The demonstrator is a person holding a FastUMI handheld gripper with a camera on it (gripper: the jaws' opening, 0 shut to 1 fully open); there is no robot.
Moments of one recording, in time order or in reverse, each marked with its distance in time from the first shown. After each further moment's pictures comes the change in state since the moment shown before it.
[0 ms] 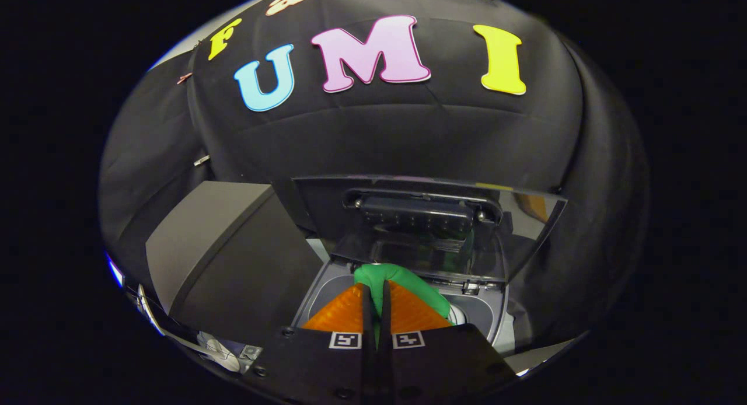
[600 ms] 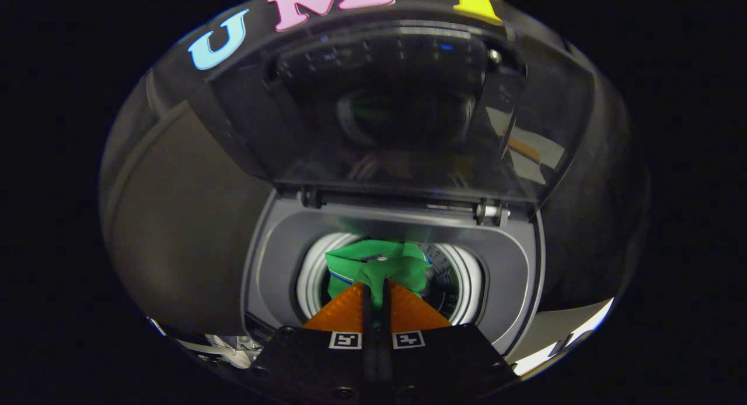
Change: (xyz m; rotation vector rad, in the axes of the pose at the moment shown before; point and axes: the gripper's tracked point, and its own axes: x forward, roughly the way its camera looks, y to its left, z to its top) arm 0.080 -0.040 -0.142 0.100 0.307 -0.135
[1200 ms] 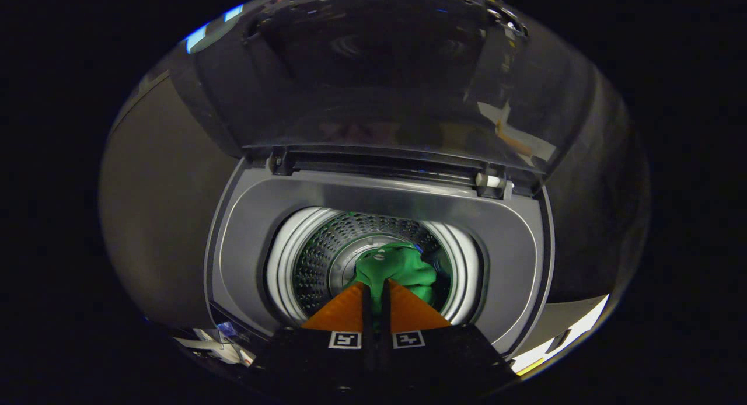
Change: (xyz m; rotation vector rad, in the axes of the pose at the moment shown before) arm 0.025 -0.015 -0.027 -0.005 0.040 -0.067
